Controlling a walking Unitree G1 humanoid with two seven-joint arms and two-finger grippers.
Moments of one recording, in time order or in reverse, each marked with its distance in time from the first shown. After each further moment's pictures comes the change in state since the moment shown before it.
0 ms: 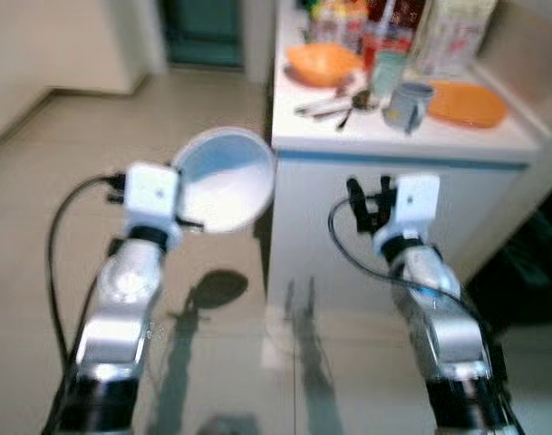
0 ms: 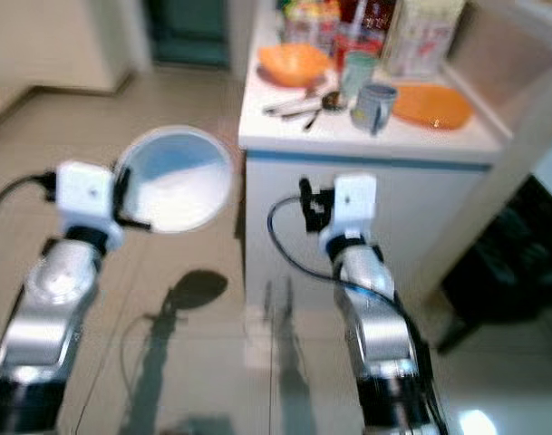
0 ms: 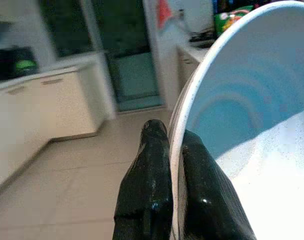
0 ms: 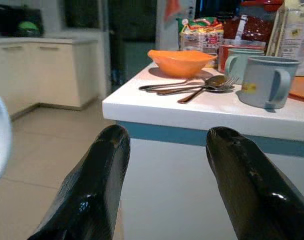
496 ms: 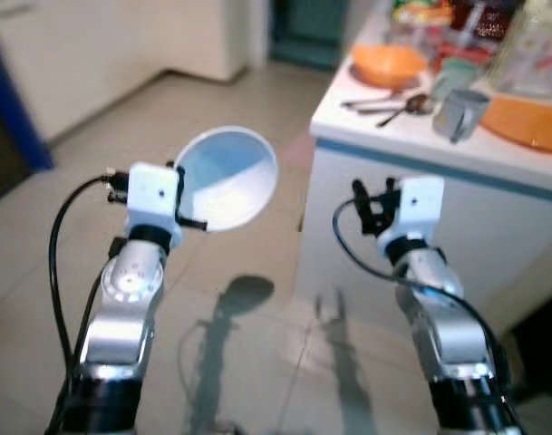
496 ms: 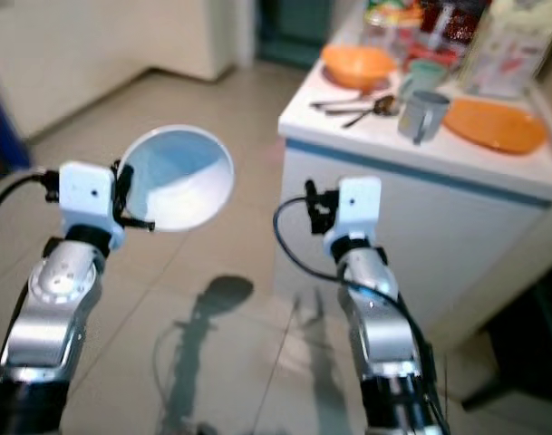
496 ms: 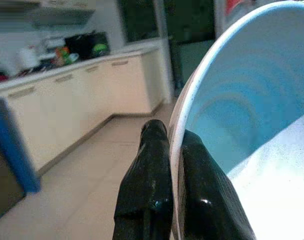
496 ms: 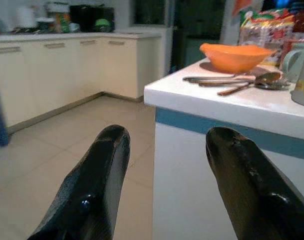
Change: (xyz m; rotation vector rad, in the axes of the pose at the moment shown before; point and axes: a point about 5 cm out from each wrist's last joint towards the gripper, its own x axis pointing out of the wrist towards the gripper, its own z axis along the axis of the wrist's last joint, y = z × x) left arm -0.001 -0.007 0.000 -0.018 -0.007 -0.016; right arm -0.003 -0.010 -0.007 -0.006 0.026 -0.032
